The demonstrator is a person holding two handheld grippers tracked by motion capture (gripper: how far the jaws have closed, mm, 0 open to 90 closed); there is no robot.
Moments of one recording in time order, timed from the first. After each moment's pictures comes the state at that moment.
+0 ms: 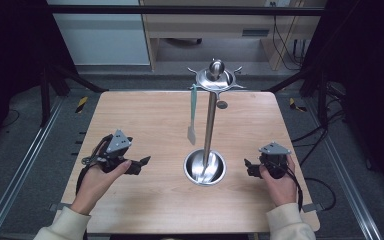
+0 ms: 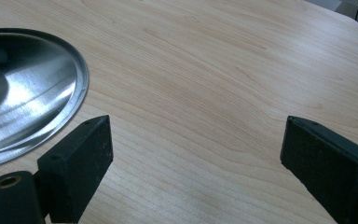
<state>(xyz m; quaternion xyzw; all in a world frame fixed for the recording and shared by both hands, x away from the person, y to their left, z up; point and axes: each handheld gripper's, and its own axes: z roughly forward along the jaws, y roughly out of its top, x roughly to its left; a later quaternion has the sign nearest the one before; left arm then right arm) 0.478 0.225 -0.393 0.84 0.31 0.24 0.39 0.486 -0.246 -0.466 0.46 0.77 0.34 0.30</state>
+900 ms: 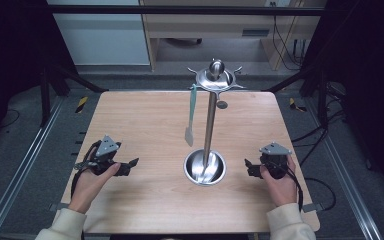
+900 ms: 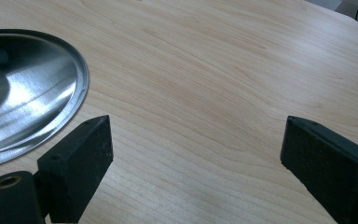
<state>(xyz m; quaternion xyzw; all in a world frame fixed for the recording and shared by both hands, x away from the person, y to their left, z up) 0.492 0.268 -0.436 0.81 0.35 0.24 0.40 0.485 -0.247 -0.466 0.46 0.76 0.34 0.30</state>
